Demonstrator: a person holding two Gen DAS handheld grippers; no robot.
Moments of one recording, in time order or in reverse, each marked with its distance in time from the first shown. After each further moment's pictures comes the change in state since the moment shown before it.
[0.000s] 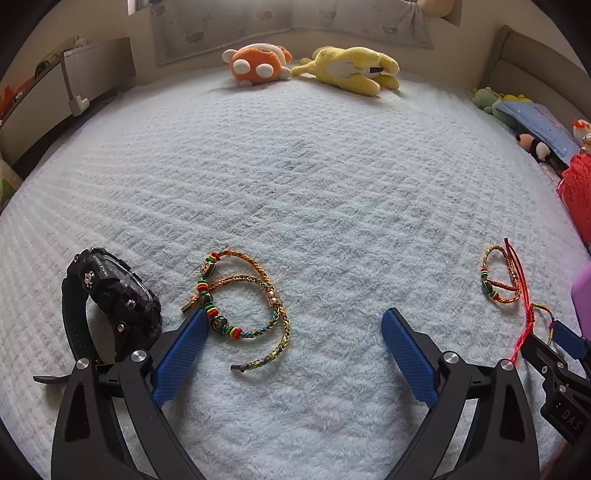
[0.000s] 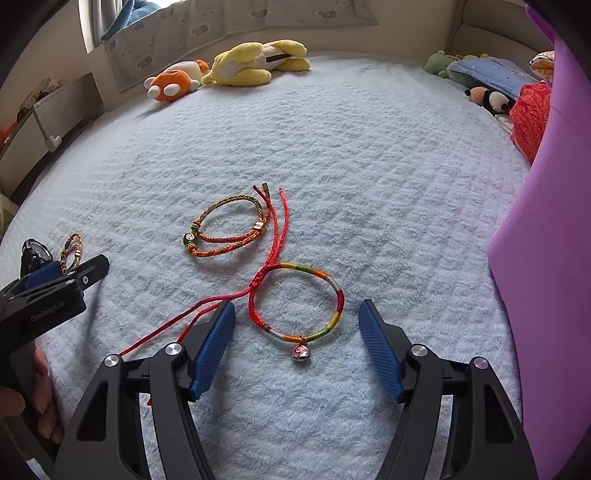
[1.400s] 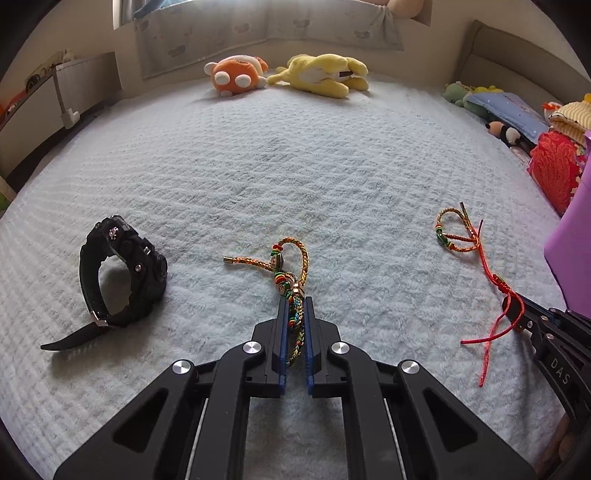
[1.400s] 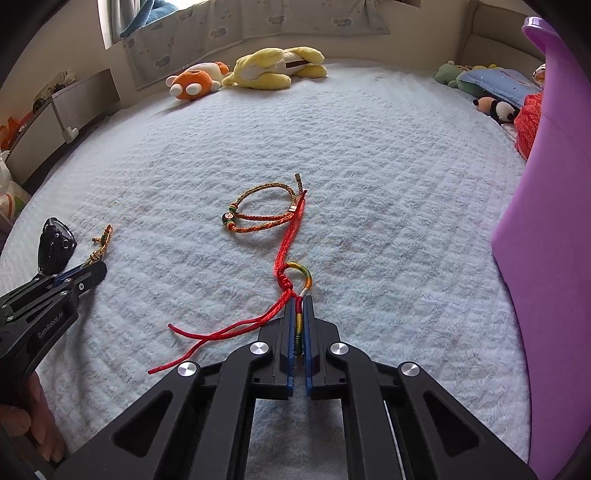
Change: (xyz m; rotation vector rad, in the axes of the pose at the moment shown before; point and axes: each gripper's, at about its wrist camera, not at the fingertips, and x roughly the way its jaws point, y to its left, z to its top) left arm -0.037 -0.006 -0.038 0.069 -0.029 -0.064; right arm -0.022 0.017 -0.022 -0.031 -0.023 0.034
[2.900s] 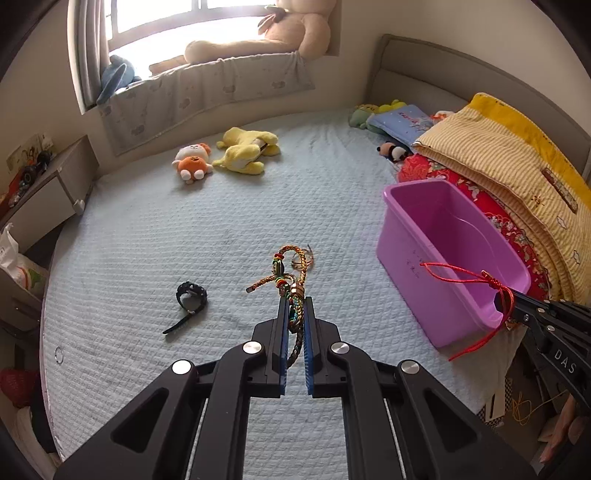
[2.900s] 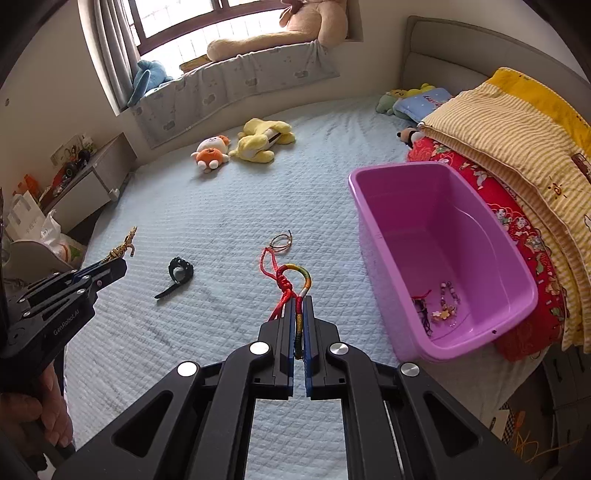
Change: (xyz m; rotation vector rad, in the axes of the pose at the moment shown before) left arm -0.368 -0.062 0.050 0.207 -0.020 -0.157; right arm -0.402 -0.005 -0.004 0.159 -0.025 -0.018
